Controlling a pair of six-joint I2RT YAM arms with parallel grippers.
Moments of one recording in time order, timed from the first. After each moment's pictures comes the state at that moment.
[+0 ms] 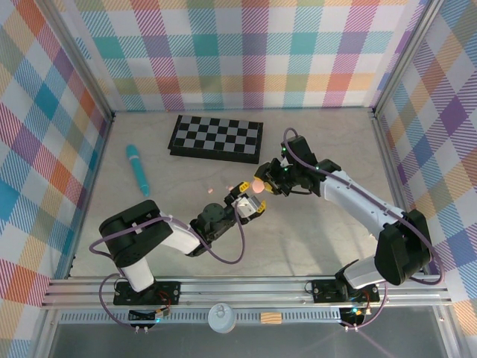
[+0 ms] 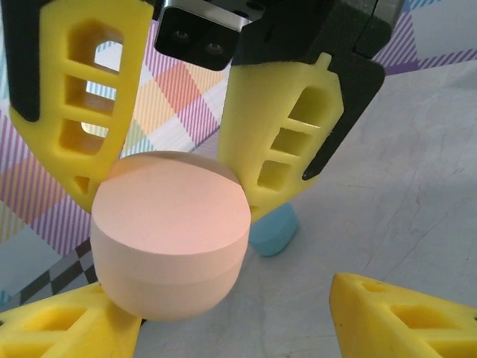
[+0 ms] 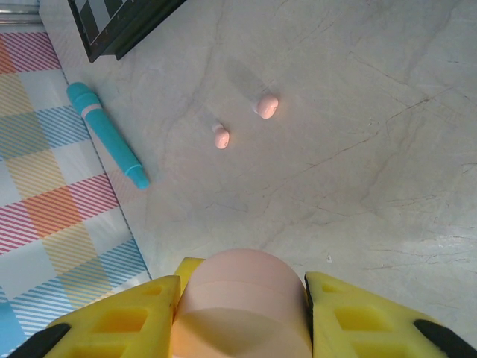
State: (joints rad) left arm -0.95 1.72 0.48 1.22 -0.17 0.45; right arm 0.56 1.44 1.11 -0.52 -0.39 1.16
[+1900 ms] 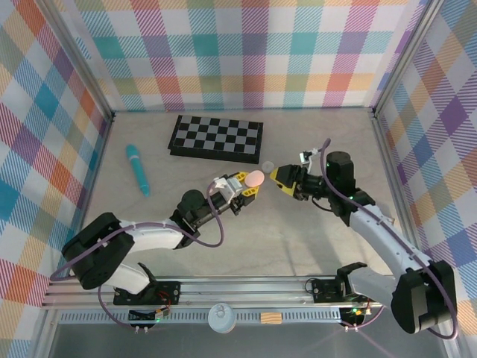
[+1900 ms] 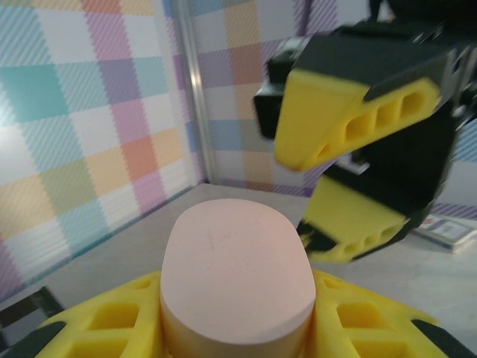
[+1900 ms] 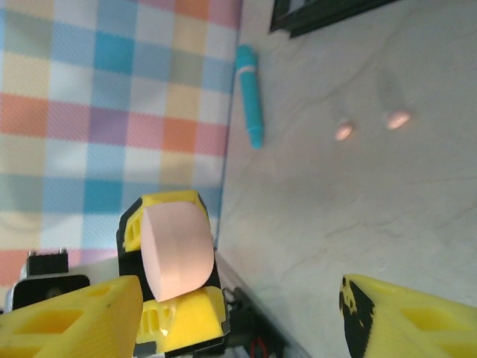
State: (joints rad) left arm -0.81 1.43 0.49 1.06 0.21 0.10; right arm 0.32 1.09 0.70 -0.01 -0.84 0.99
